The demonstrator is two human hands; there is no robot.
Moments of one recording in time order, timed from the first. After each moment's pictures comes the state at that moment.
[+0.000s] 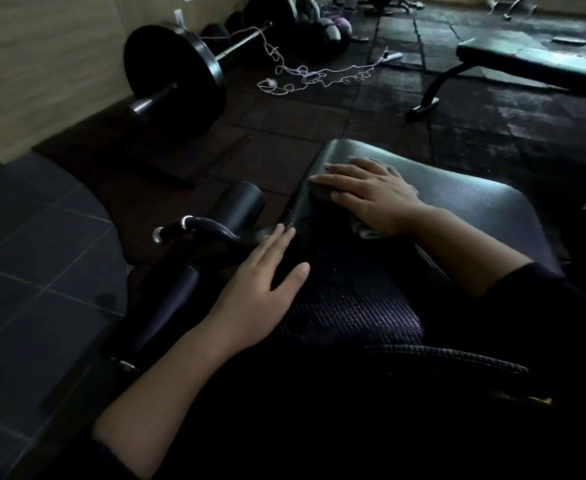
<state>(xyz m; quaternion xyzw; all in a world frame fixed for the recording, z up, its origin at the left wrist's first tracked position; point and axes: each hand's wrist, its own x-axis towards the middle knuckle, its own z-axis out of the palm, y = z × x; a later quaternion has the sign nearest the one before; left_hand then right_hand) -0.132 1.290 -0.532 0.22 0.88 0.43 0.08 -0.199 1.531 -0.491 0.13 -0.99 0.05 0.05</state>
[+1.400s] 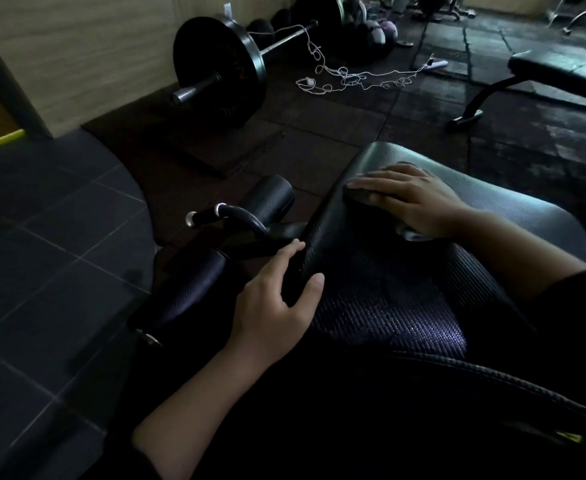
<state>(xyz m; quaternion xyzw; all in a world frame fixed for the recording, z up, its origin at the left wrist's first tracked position) -0.102 1.282 -0.554 0.12 0.84 0.52 -0.06 -0.212 1.542 -0.489 0.24 -0.97 0.07 0.06</state>
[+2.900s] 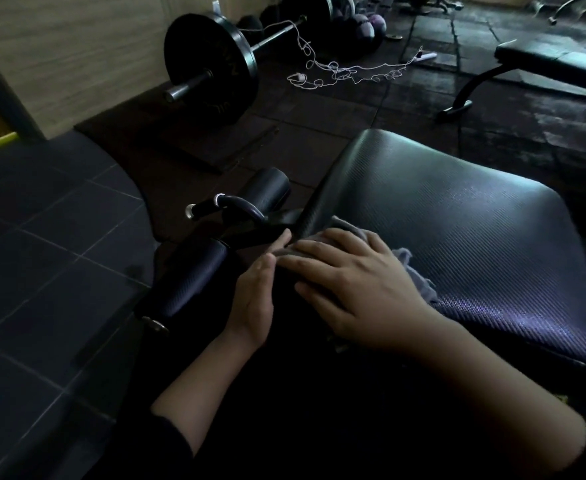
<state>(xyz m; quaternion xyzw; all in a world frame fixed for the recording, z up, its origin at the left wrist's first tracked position) -0.108 1.263 -0.596 0.15 0.71 0.68 0.00 -0.062 1.423 -0.506 0.26 -0.96 0.04 0.12</state>
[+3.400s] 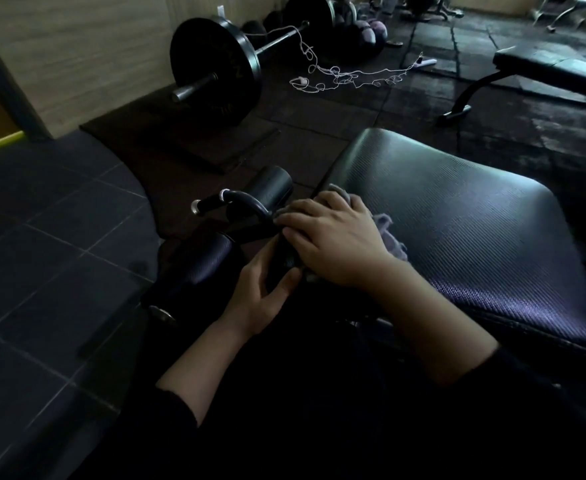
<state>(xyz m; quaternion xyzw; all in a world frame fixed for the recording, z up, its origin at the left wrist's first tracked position) -0.098 1.251 -0.593 0.24 0.74 0.63 -0.05 -0.103 1.396 -0.502 0.17 -0.98 0.01 0.11</state>
